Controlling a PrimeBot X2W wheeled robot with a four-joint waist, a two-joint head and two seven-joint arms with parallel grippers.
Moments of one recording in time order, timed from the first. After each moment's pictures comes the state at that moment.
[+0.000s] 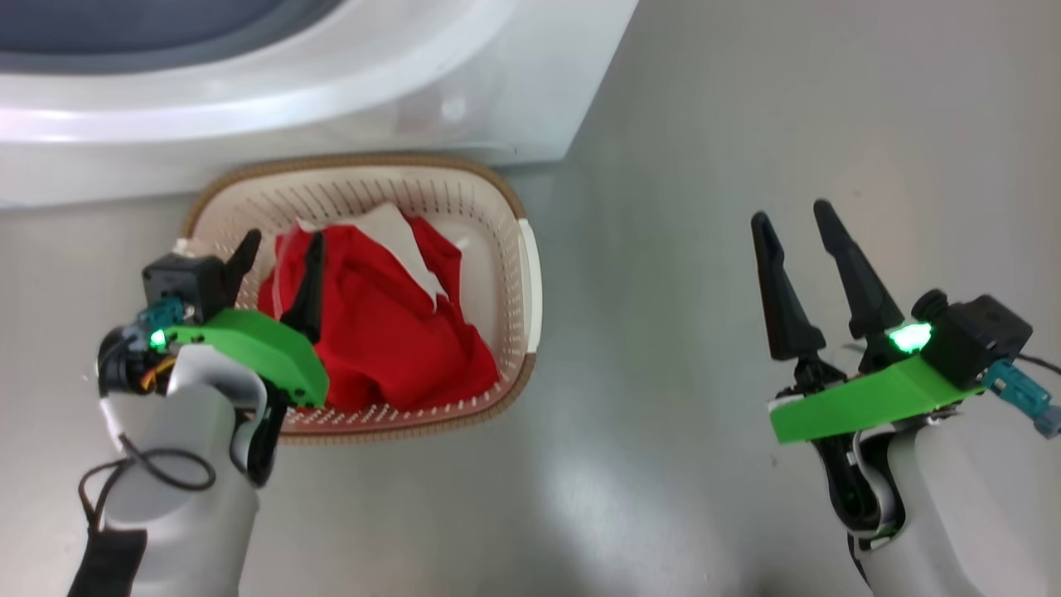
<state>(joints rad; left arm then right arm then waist) -0.80 0.12 -0.23 0.96 -0.37 -0.13 -0.25 -0.34 -0.05 0.11 0.20 0.46 0.13 -0.26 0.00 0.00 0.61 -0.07</state>
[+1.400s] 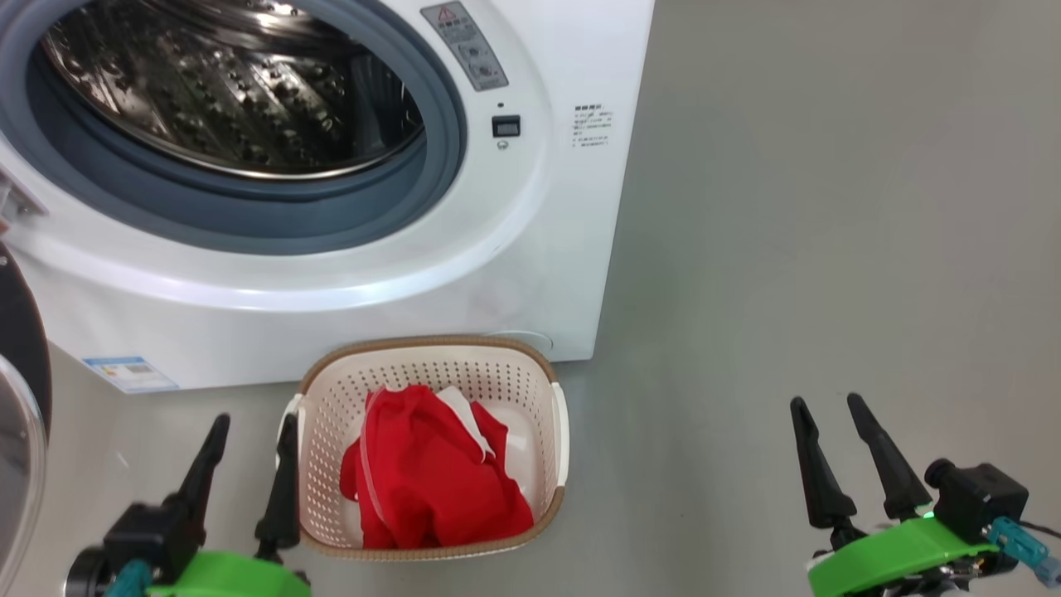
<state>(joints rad) -0.14 0.07 0.05 0.31 -0.19 -0.13 -0.25 -0.02 -0.05 0.02 0.24 0.42 0.13 -0.26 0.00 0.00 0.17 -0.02</state>
